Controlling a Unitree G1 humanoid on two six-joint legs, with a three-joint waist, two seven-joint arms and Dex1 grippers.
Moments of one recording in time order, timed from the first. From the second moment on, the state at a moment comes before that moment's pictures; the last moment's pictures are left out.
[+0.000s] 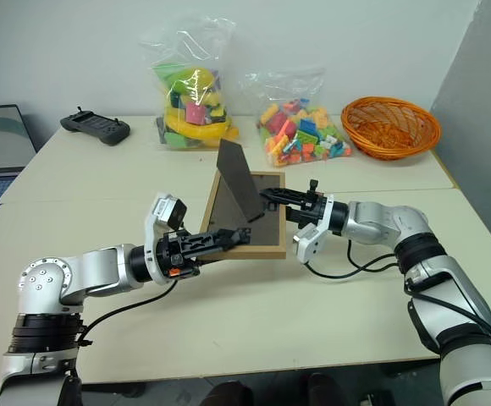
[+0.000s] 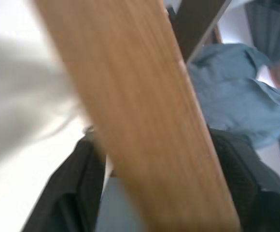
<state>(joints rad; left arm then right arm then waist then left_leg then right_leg) -0.46 0.63 0.19 0.01 -1.95 1.27 -0.07 -1.01 -0.55 0.44 0.87 -0.82 -1.20 -0.12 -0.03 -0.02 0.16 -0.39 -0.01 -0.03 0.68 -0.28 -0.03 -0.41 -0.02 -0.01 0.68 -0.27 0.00</state>
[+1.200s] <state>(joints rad) -0.03 0.71 0.07 -0.60 -0.63 0.61 -0.36 -0.83 -0.31 0.21 0.67 0.32 0.35 1.07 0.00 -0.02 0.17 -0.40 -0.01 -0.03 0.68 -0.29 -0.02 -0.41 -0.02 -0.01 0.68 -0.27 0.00</state>
